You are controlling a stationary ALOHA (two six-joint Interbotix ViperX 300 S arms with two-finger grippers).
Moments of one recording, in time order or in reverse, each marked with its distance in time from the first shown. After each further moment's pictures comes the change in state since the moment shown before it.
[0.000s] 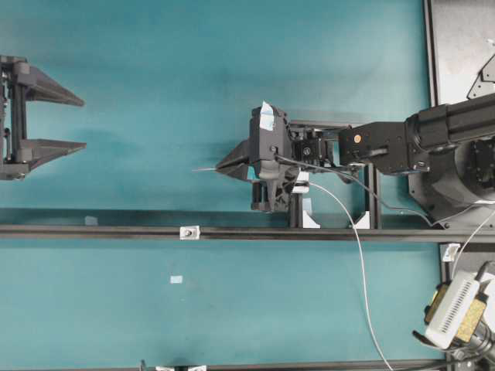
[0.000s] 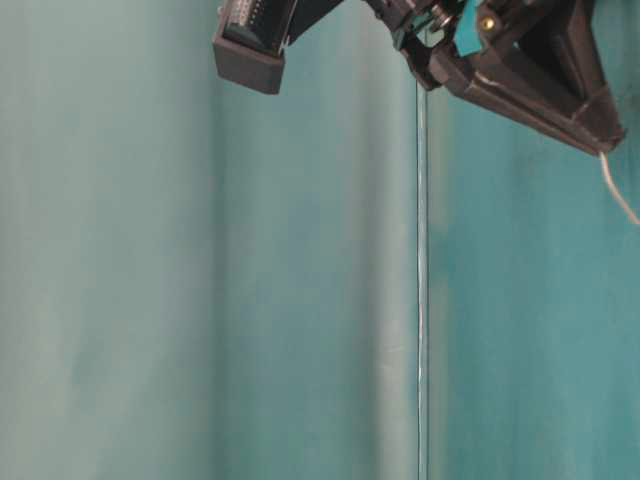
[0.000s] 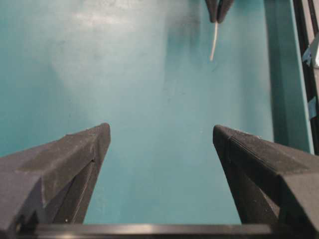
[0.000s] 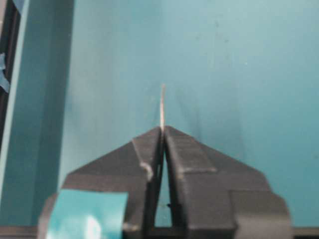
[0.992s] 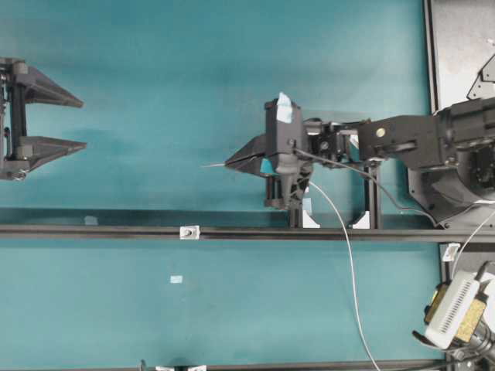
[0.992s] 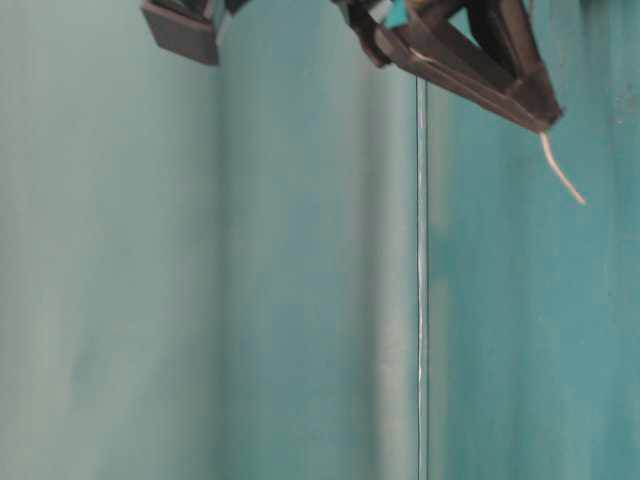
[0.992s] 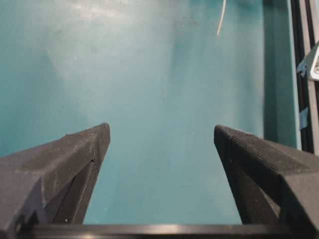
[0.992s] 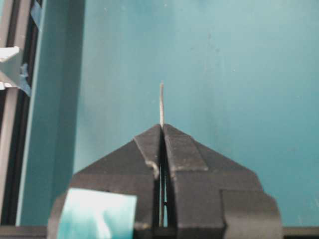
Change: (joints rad) left arm 0.000 0.000 0.002 0.000 -0.002 -0.097; right arm 0.000 -0.160 0.038 -0.002 0.100 0.006
